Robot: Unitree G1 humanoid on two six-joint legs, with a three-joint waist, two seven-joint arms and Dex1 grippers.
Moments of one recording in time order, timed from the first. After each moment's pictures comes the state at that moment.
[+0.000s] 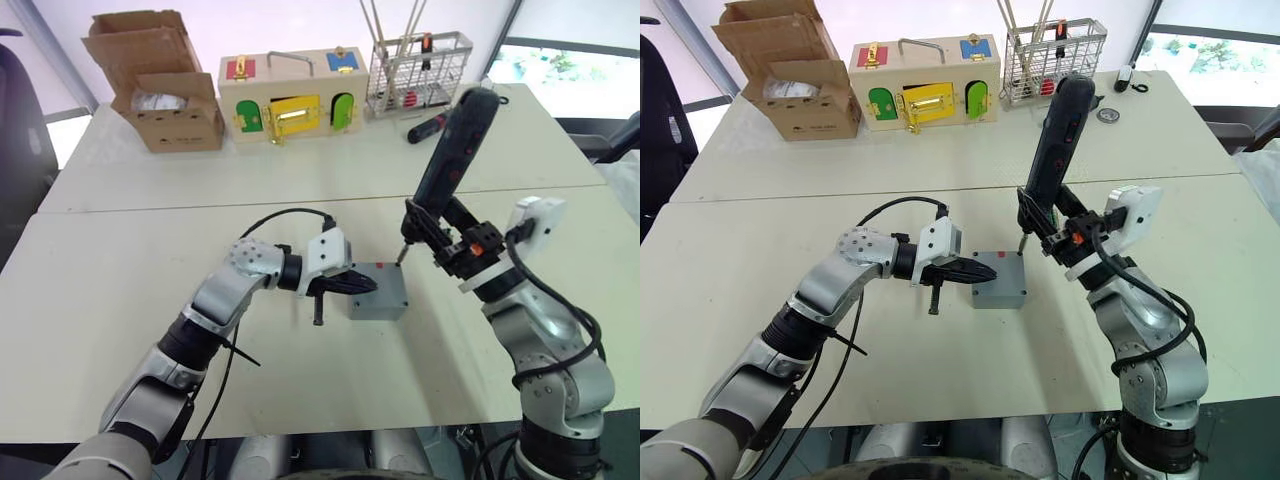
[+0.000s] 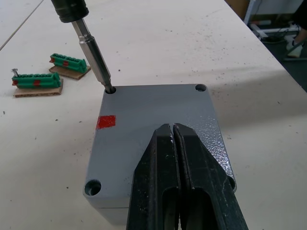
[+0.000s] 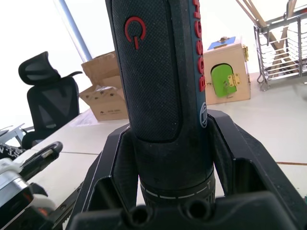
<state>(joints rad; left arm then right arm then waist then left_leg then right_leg) -0.60 0.36 -0.41 0.00 -0.21 0.32 -1.11 -0.11 -0.31 -0.18 -0.67 0.52 0.56 0.36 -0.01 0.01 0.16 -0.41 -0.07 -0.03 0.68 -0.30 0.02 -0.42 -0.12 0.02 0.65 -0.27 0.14</state>
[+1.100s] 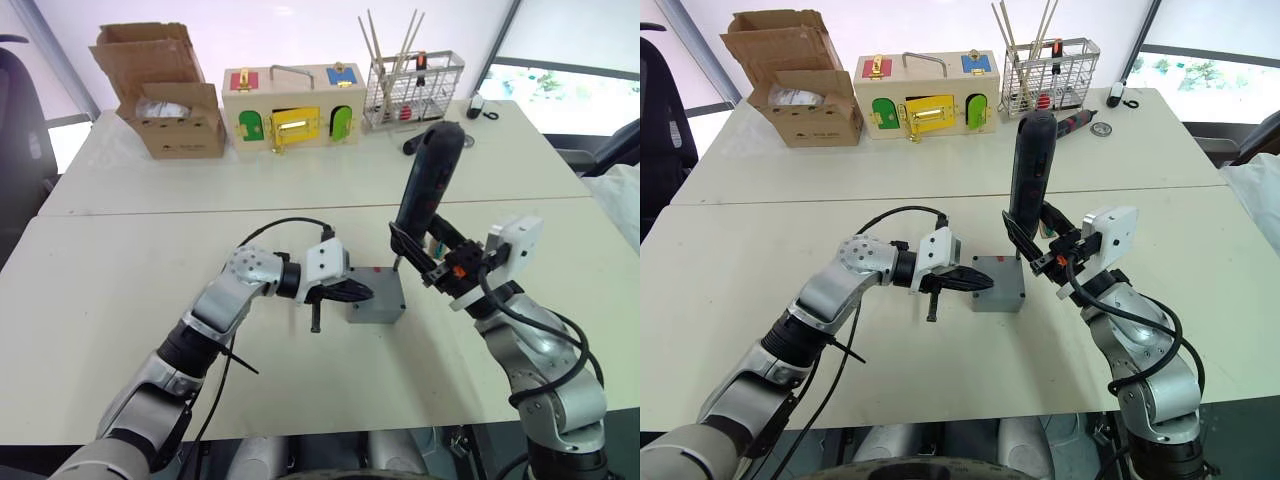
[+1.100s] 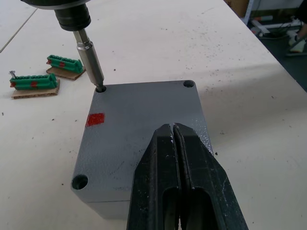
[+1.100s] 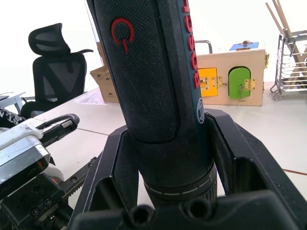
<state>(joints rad) -0.56 0.36 -0.42 0.00 -0.19 0.30 -1.12 -0.01 -0.37 -0.08 -0.64 0.45 0.43 0.39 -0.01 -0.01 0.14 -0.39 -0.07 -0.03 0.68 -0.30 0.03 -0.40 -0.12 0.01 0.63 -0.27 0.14</state>
